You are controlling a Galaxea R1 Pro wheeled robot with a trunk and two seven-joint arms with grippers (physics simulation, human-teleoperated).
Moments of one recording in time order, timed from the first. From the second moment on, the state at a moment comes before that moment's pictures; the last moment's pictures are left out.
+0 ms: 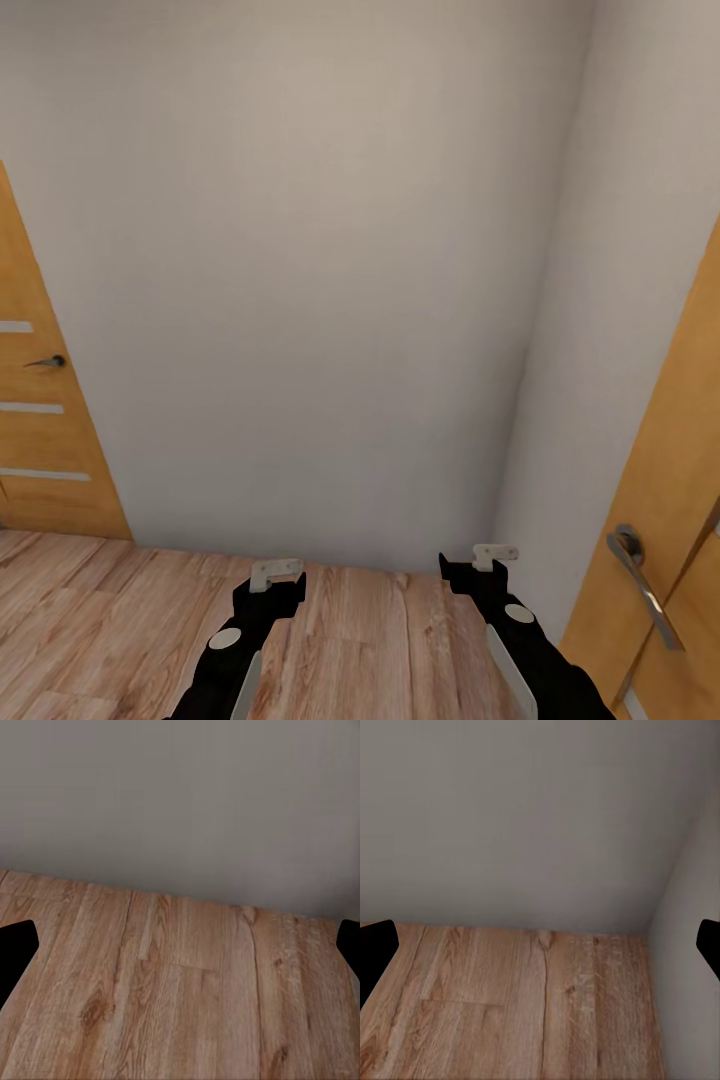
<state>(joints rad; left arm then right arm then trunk) -0.20 -0.17 -0.02 -1.16 -0.03 0.30 0.09 -0.40 -0.02 0.13 -0.79 -0.16 0.06 -0.07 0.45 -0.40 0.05</state>
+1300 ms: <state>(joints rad) -0.20 -0.17 -0.02 -1.16 -0.03 0.30 0.09 -0.40 -0.02 0.13 -0.79 -0.16 0.06 -0.07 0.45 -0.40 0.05</state>
